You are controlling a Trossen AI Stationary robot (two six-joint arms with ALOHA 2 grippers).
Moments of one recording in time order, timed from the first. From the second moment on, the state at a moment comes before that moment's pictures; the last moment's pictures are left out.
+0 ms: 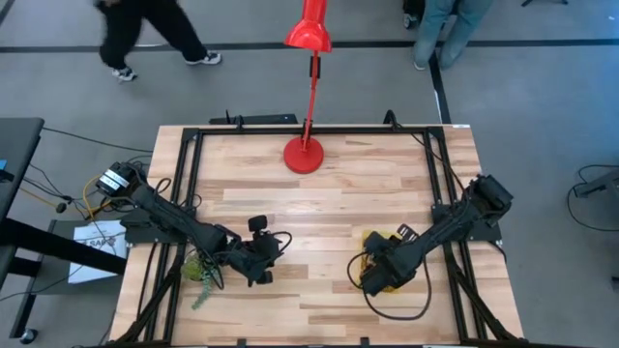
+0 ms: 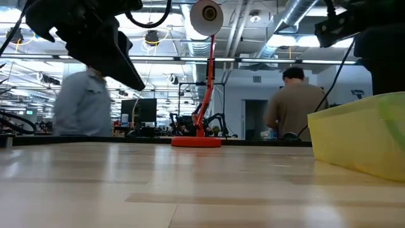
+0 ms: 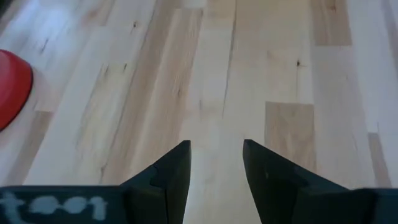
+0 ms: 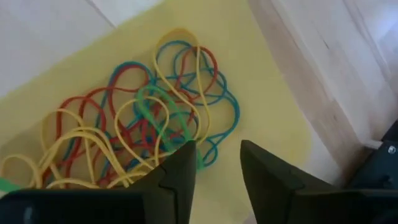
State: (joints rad) left arm -0.50 1.52 0.87 -0.27 -0.55 -0.41; right arm 0.61 1.79 1.24 -1.28 0.26 1.29
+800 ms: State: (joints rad) left arm -0.52 0.97 1.16 -1.41 -0.94 -0.93; right arm 0.54 1.38 1.48 -1.53 0.55 0.77
